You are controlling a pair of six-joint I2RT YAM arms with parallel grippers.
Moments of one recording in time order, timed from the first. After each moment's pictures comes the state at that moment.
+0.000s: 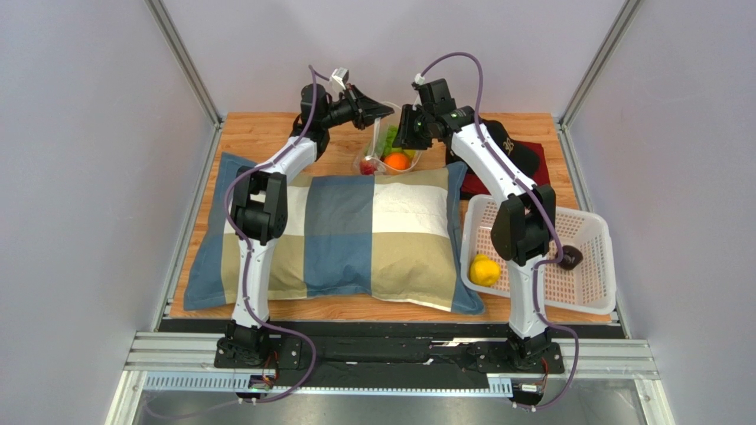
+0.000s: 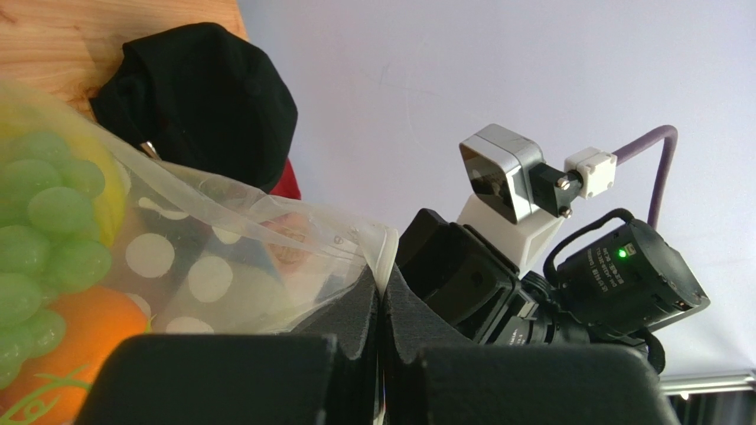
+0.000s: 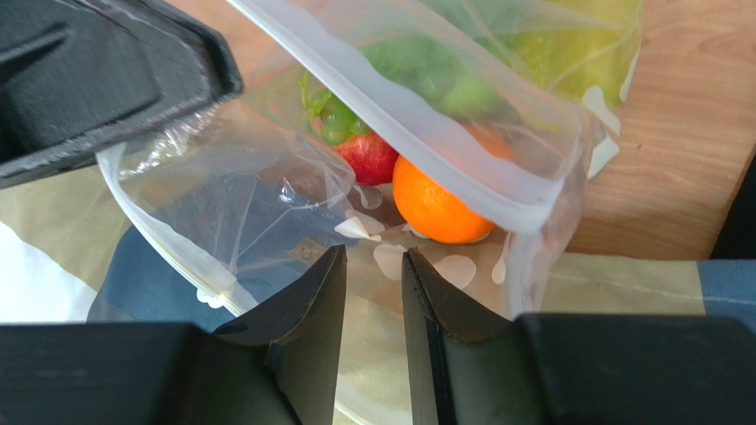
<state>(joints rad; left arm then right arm) -0.27 2.33 1.91 0.51 0.87 -1.38 0.42 2.12 2.10 -0.71 -0.18 0.47</state>
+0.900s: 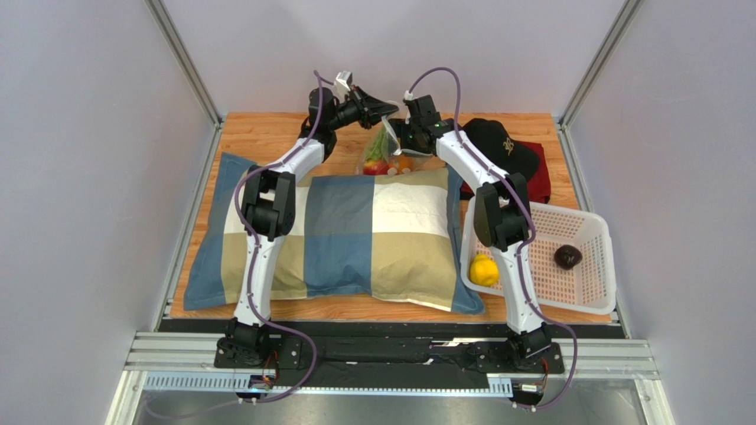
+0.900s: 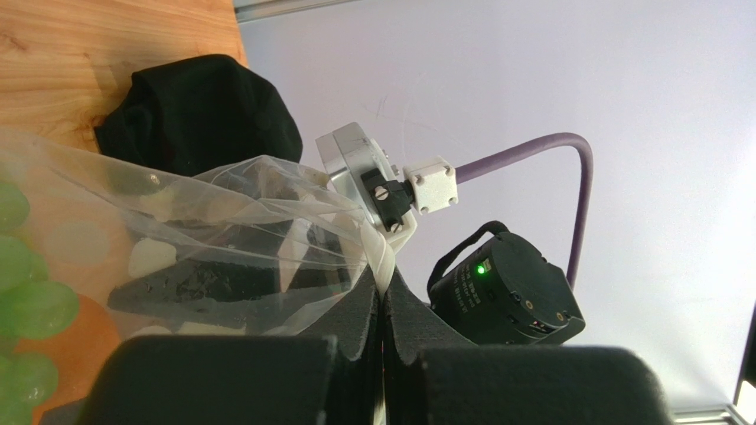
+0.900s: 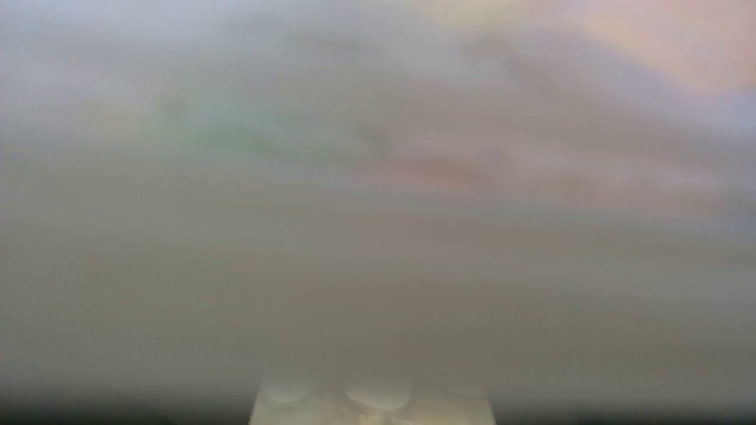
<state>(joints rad) -0.29 2.44 2.01 0.54 0.80 -1.47 0.41 2.36 2.16 -0.59 -0.06 0.33</state>
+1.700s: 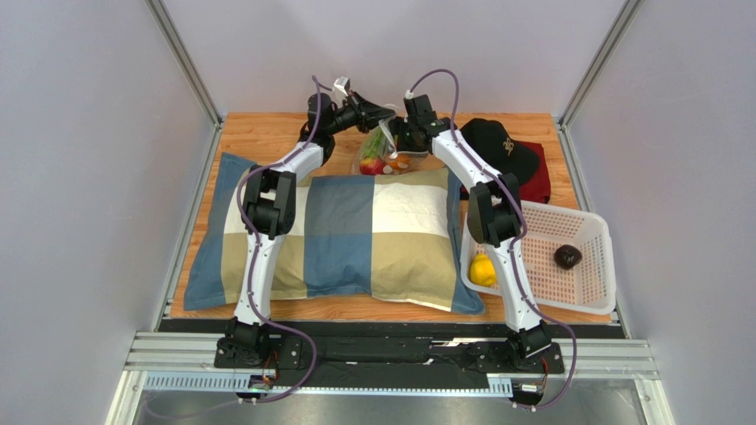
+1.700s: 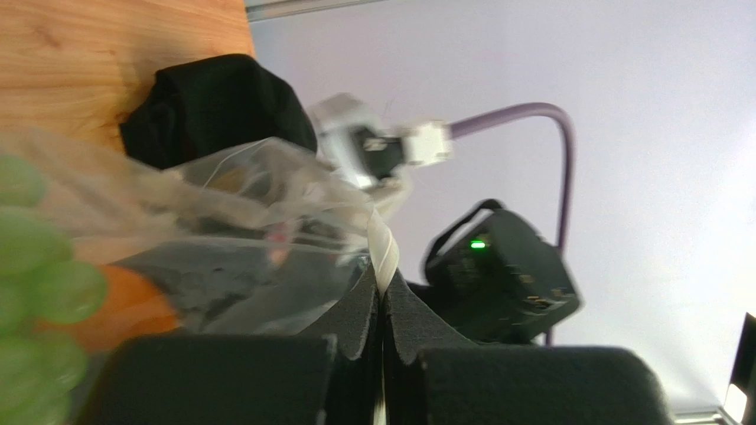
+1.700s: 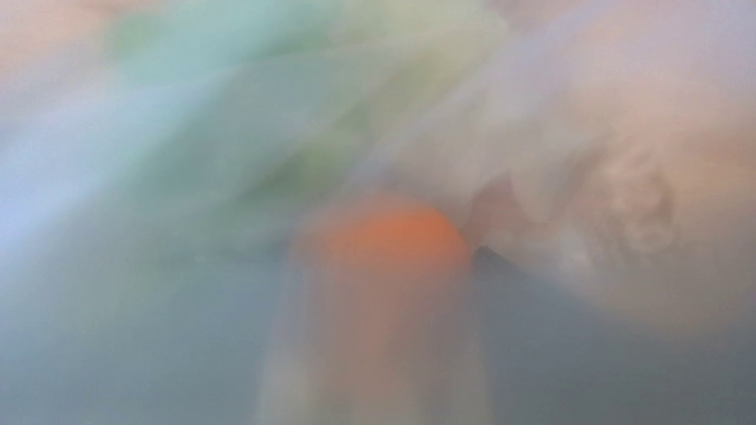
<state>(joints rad) -0.27 2.48 2.00 0.60 0.80 -1.50 0.40 2.49 2.31 -0.62 -0.07 0.41</state>
